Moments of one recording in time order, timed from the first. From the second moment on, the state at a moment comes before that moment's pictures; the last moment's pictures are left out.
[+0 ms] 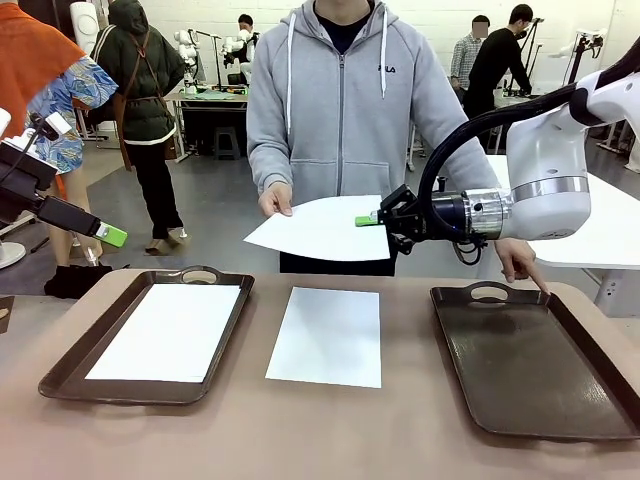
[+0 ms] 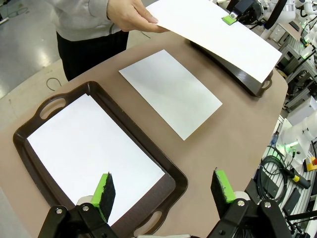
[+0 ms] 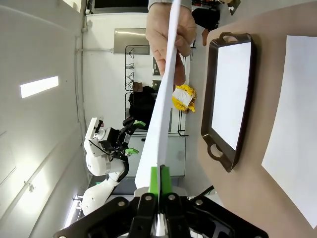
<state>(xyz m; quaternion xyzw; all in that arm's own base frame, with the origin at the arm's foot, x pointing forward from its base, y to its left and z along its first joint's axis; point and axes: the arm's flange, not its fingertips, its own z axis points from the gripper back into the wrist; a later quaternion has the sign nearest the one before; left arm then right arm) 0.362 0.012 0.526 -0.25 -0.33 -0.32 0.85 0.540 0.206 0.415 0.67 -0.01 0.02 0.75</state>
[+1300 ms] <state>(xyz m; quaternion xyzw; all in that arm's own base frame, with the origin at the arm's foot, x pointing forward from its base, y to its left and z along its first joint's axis) 0.362 0.013 0.526 -0.25 -0.33 -0.32 0.85 0.539 0.206 0.413 0.67 0.00 0.02 0.74</state>
